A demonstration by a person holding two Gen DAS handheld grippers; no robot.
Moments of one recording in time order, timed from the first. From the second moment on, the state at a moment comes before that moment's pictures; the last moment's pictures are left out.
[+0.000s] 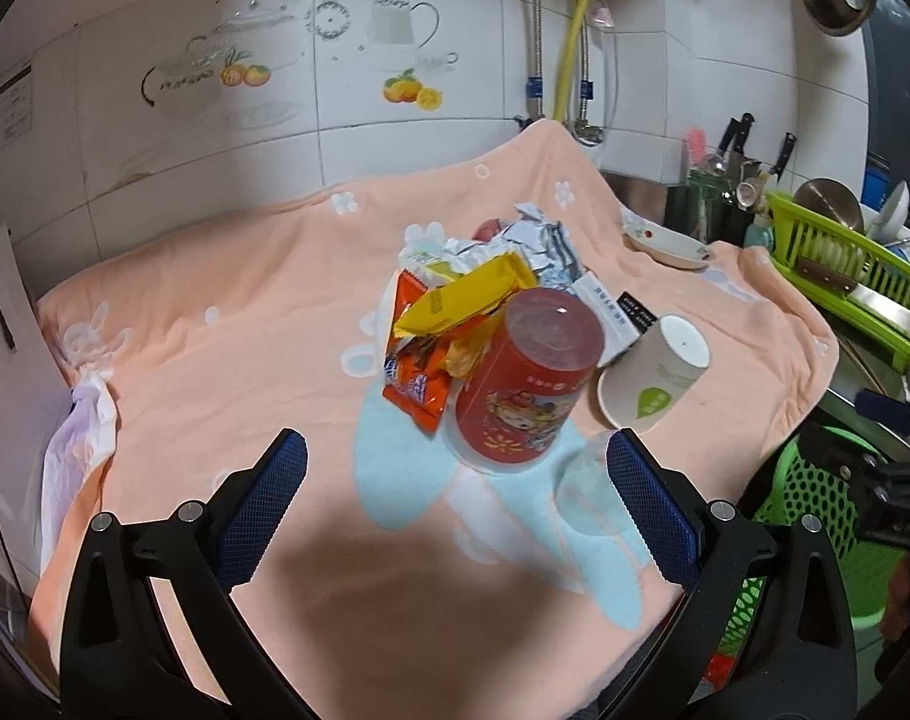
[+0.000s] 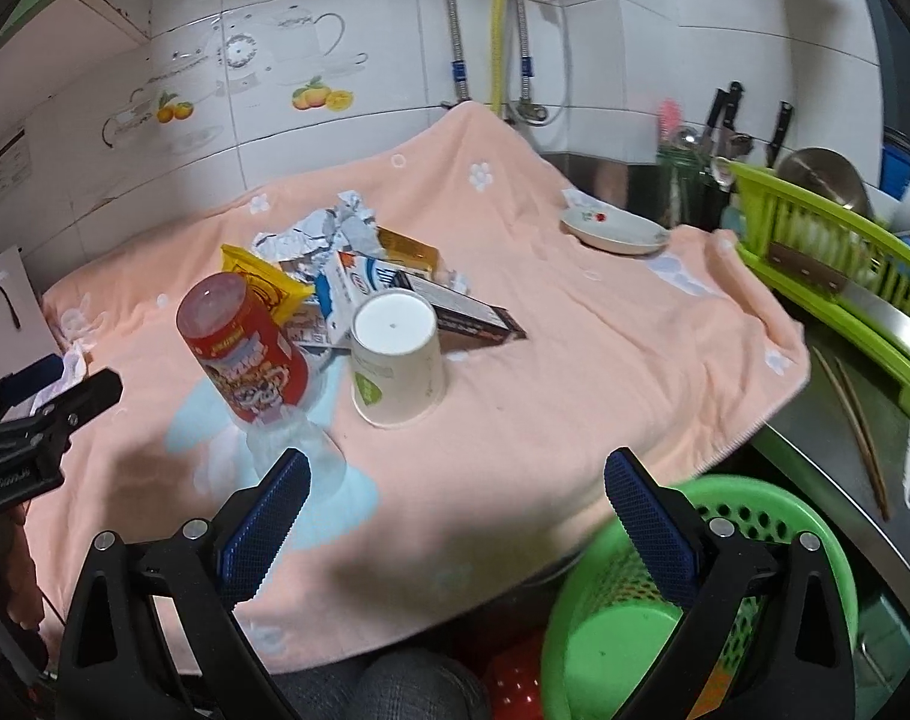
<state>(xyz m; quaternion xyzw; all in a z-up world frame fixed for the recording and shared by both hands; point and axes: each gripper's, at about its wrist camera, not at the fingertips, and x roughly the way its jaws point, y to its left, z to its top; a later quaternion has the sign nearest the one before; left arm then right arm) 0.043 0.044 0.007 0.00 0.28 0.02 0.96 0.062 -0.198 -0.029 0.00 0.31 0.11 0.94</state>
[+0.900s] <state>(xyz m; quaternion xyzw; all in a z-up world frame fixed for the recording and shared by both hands) 0.067 0.045 -0.036 -0.02 0.33 -0.01 0.94 0.174 -0.164 -0.059 0.02 0.35 0.19 0.92</state>
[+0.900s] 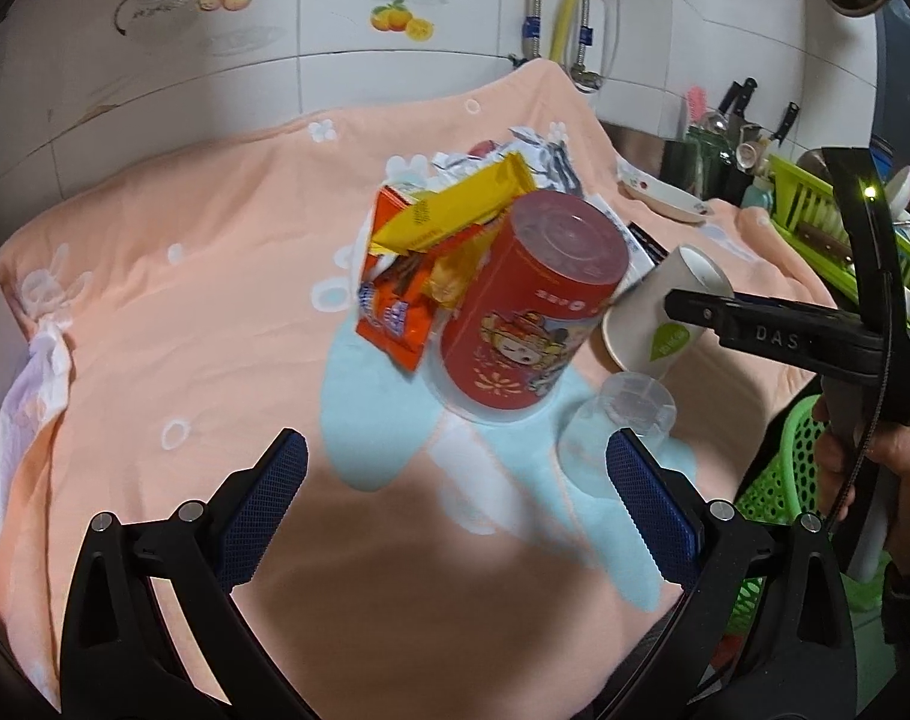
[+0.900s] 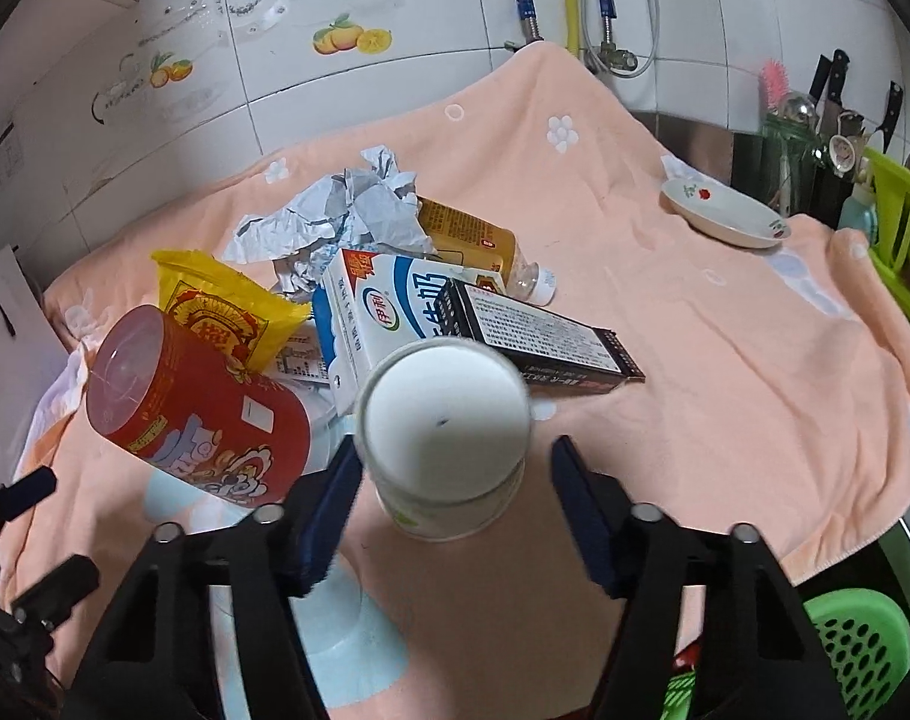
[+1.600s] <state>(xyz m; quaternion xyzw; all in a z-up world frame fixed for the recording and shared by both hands) 0.092 -0.016 -0.062 -0.02 0.33 -0.08 0.94 0.126 -0.211 -0.049 0.01 0.32 0.17 0.93</state>
